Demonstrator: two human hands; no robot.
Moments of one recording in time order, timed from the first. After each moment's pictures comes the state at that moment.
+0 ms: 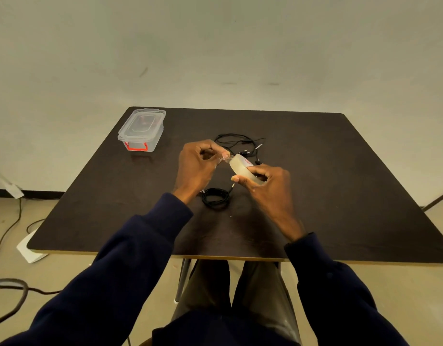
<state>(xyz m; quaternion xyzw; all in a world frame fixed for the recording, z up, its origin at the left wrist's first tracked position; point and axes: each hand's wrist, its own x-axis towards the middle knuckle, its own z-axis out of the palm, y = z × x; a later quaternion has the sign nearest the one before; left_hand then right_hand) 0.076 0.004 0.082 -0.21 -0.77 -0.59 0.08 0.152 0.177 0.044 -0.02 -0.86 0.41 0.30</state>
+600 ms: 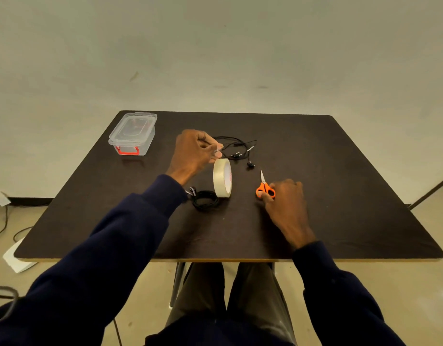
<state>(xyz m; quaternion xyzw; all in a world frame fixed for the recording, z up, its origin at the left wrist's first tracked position) 0.041 0.017 0.097 -0.20 -0.81 -0.55 0.02 0.175 0.217 0.028 -0.22 -0.96 0.14 0.08</state>
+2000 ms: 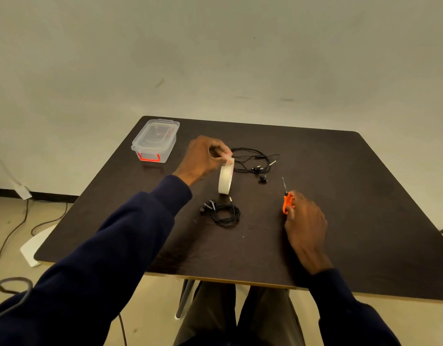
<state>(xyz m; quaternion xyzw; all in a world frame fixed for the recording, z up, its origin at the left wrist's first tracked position) -0.008 -0.015 0.091 -0.29 -0.85 -0.43 0.08 0.161 0.211 0.011 -0.20 -0.94 0.18 0.21</state>
